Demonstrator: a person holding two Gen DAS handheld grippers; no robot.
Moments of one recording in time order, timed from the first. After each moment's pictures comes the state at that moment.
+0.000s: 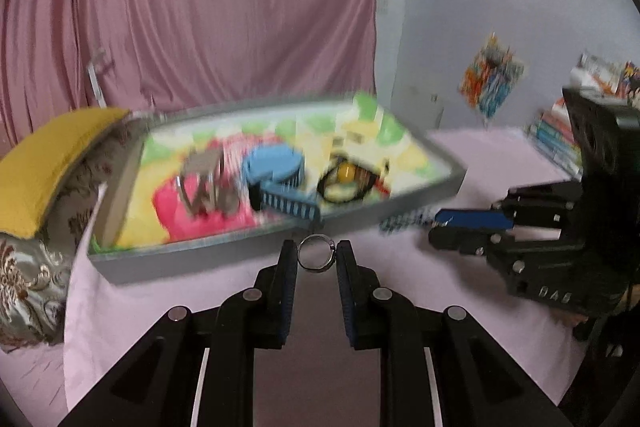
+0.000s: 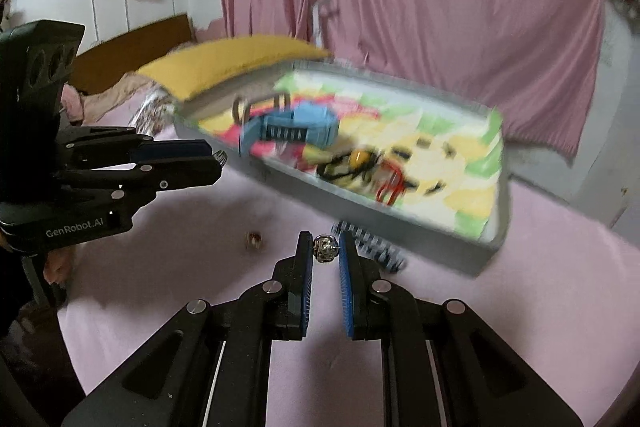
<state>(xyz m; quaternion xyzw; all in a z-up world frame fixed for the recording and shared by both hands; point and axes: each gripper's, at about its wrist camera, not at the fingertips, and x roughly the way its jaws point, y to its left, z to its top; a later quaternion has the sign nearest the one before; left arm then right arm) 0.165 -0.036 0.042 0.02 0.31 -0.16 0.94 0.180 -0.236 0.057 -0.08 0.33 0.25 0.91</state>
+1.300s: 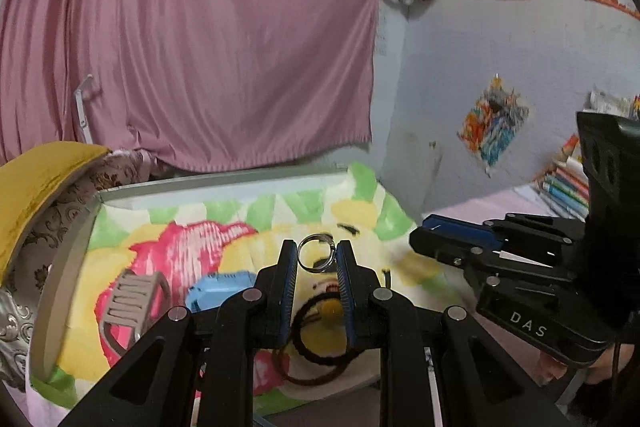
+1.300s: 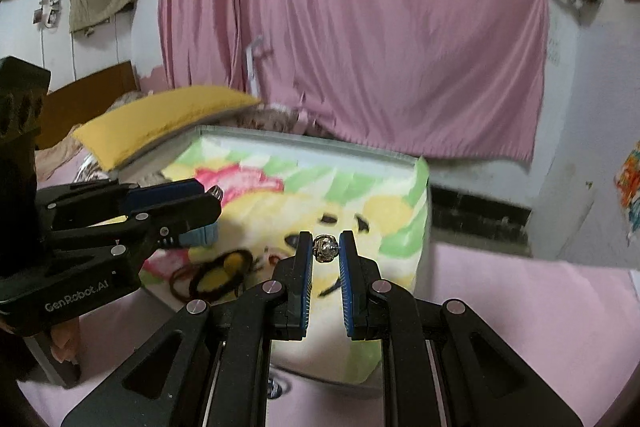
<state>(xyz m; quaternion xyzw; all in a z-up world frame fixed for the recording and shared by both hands) 0.259 -0.079 0.049 0.00 0.27 -0.17 0.95 0.270 -0.261 0.061 -0.03 0.30 0.16 0.94</state>
